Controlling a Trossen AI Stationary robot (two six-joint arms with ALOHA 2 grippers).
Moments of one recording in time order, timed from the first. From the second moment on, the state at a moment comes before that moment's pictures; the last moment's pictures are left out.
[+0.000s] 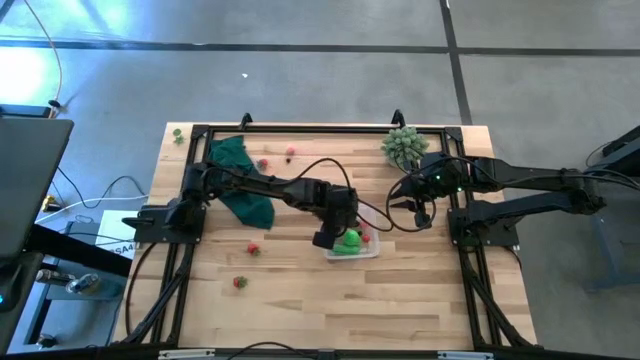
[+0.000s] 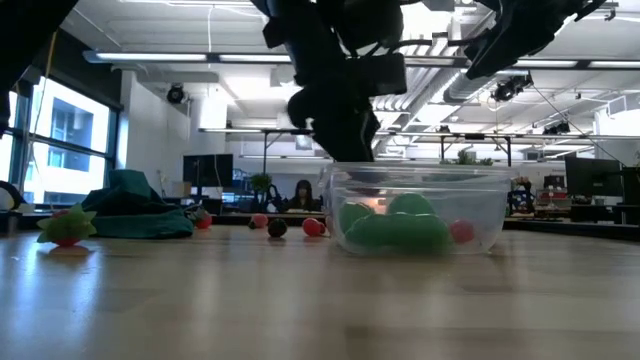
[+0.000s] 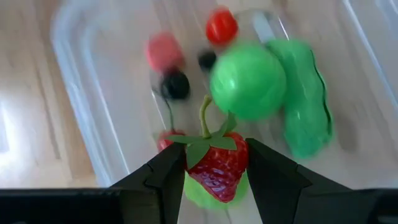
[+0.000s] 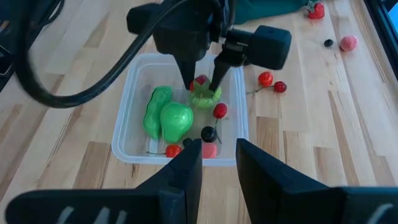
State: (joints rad) left arm 0.10 2.10 1.64 -0.68 0.02 0.32; right arm -0.13 0.90 0.84 -0.67 -0.17 -0.18
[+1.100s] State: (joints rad) left arm 0.06 2.10 1.64 -0.76 0.10 0.28; right arm -0.13 0.90 0.84 -0.67 -0.17 -0.18
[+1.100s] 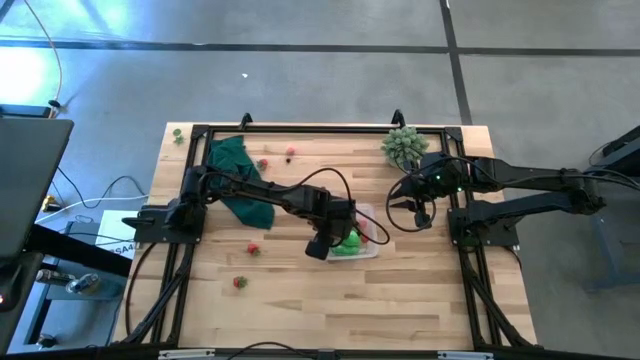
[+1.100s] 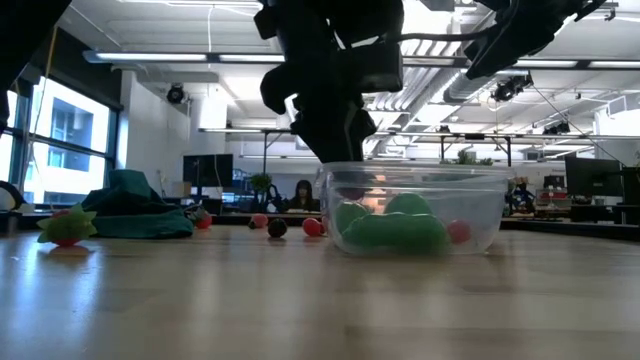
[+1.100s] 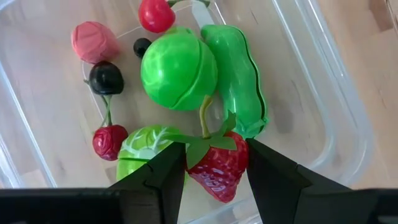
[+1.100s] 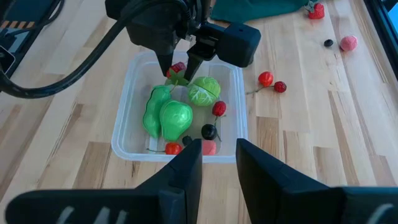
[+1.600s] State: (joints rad) left arm 0.06 2.10 1.64 -0.77 0.08 0.28; right arm -0.13 0.90 0.84 -0.67 -0.17 -0.18
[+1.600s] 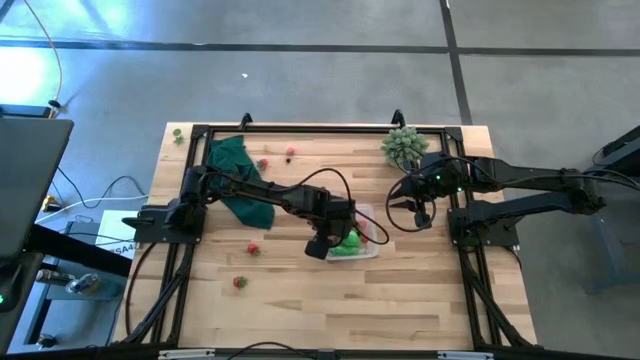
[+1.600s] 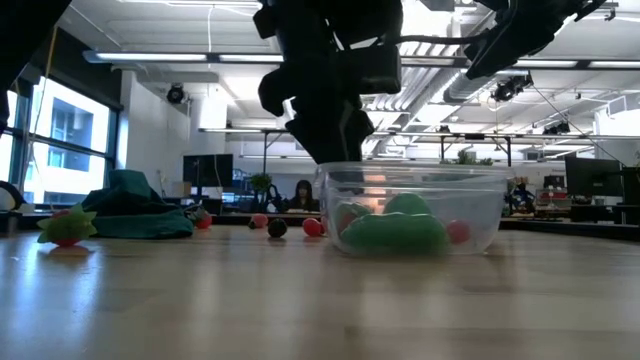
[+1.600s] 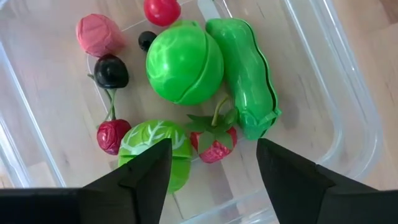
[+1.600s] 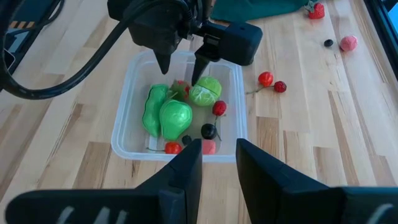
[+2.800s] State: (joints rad) left arm -0.03 2.09 1.67 -0.91 0.06 0.29; right arm -0.13 0.90 0.84 -0.67 -0.17 -0.18
